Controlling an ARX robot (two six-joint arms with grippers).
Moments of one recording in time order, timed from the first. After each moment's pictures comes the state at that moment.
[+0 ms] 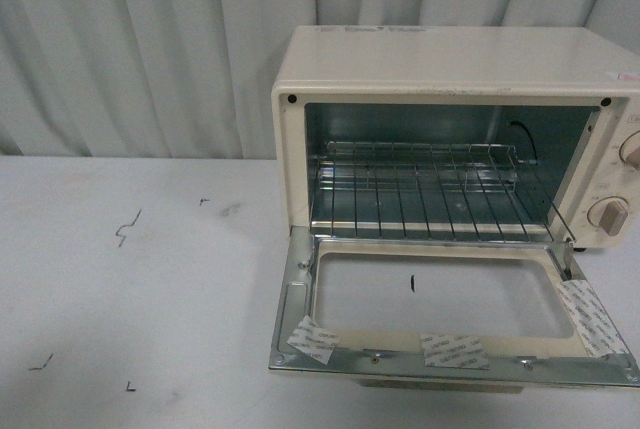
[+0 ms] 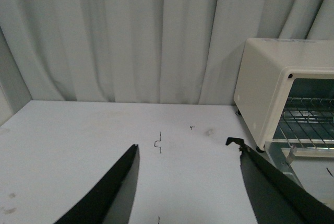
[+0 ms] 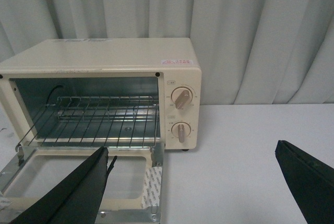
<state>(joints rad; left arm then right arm) 0.00 0.01 0.01 0.00 0.00 -0.02 0.00 0.00 0.01 0.00 0.00 -0.01</state>
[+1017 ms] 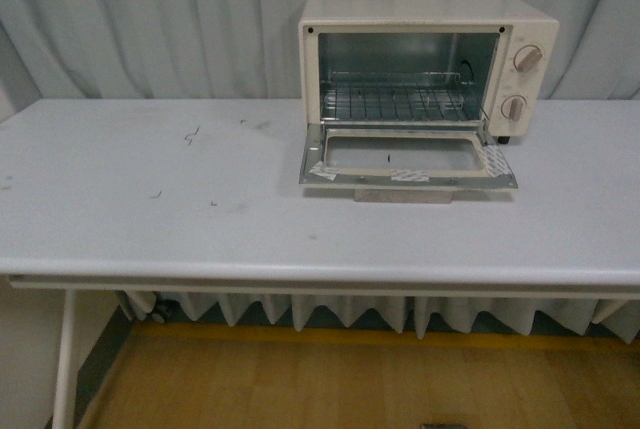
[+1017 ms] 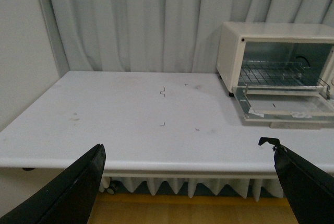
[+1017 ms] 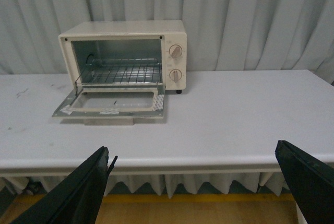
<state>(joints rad) 0.00 0.01 0.01 0.00 0.00 -0.02 0.00 0.00 0.01 -0.01 0.00 -0.01</state>
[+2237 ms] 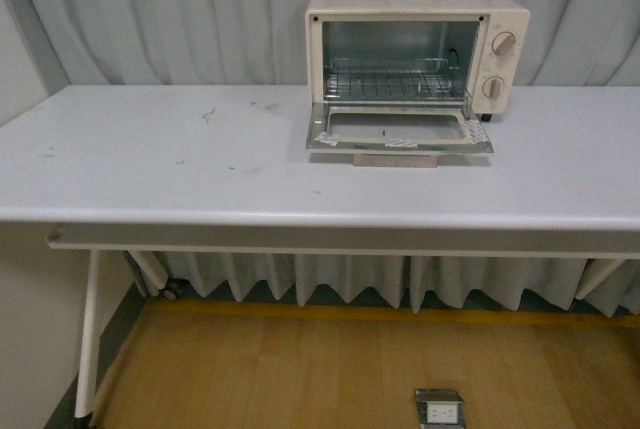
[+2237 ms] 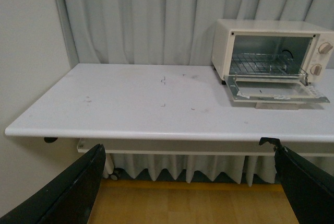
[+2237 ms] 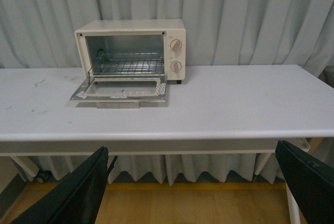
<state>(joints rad) 0.00 0.01 0.01 0.00 0.00 -0.02 0.00 0.00 0.01 0.00 0.00 -0.01</state>
